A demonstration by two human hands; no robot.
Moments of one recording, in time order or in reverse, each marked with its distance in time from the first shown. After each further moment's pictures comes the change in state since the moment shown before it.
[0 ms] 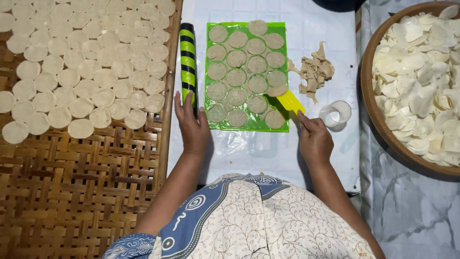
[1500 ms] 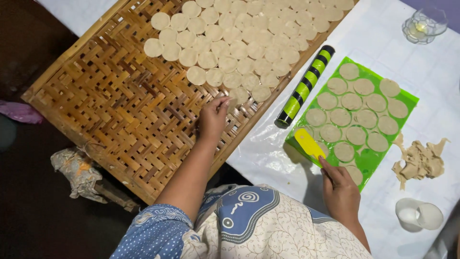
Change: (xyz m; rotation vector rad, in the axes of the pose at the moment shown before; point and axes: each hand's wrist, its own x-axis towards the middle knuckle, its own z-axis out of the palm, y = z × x) left_hand -0.007 -0.050 -0.165 0.111 0.281 -0.570; right_hand -0.024 -0.093 0.043 -0.135 -0.337 -0.494
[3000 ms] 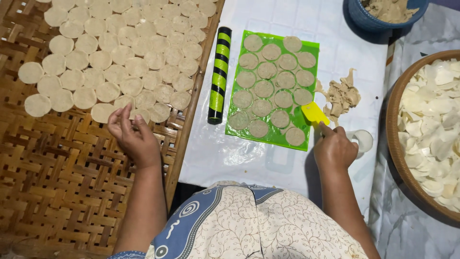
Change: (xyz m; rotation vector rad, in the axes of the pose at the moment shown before) left_hand 0.024 -0.005 0.025 -0.094 0.337 0.720; right_hand 0.011 0.116 -0.021 -0.594 0.153 0.455
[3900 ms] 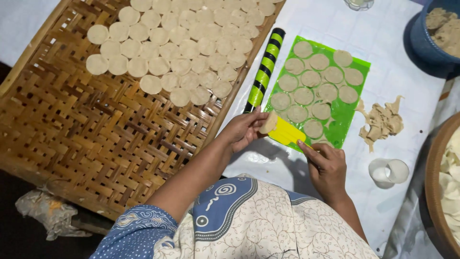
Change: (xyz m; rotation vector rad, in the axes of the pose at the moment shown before) left_hand -0.087 0.034 0.115 -1.259 -0.811 -1.383; right_hand -0.034 -0.063 -0.034 0.707 0.181 -0.735
